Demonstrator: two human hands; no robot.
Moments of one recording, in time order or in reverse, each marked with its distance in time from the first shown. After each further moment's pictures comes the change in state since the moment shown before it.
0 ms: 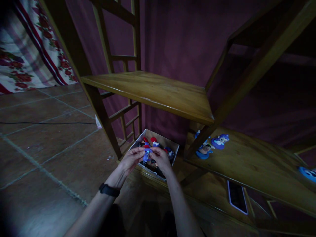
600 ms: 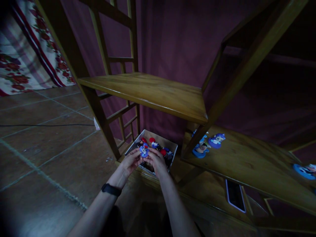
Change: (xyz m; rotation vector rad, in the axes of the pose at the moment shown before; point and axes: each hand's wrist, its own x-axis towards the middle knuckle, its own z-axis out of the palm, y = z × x) left_hand 0.011 -0.012 -0.004 -0.186 0.187 -0.106; right_hand -0.003 0.007 0.016 0.312 0.158 0.212
